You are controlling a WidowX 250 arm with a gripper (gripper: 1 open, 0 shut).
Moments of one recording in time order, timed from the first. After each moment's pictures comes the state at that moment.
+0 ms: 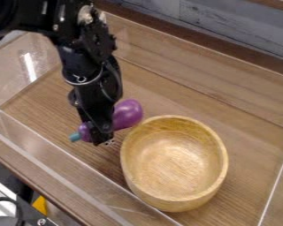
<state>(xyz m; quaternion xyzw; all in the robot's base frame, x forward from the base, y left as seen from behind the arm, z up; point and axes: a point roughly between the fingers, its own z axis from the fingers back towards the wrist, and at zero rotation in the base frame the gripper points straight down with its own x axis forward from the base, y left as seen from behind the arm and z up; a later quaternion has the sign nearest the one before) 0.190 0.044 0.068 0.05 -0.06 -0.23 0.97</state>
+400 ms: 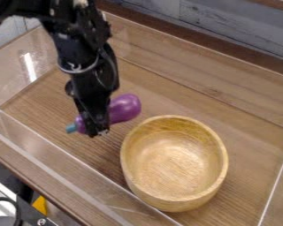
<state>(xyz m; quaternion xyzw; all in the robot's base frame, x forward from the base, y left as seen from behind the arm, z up) 0.193 0.050 0.081 0.05 -0.06 -0.26 0.96</state>
